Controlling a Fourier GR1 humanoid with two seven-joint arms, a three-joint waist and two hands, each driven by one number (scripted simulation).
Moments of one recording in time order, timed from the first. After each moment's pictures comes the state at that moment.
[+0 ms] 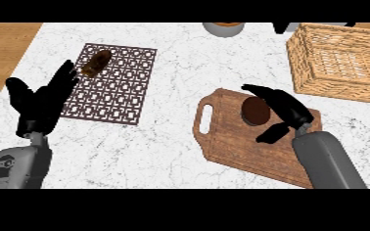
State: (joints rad) left arm -0.22 0.27 0.15 -1.40 0.07 -0.05 0.24; right arm -0.35 -0.25 0.09 -1.15 0.78 0.30 -0.20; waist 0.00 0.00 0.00
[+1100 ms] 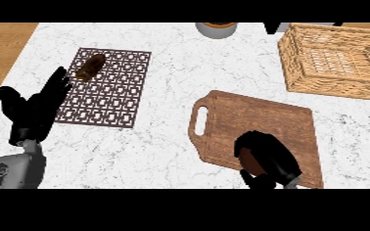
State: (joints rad) left arm -0.18 0.27 0.19 -1.40 0.06 -0.06 0.22; right arm 0.03 -0.18 0.30 -1.49 0.99 0.18 -0.15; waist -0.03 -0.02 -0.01
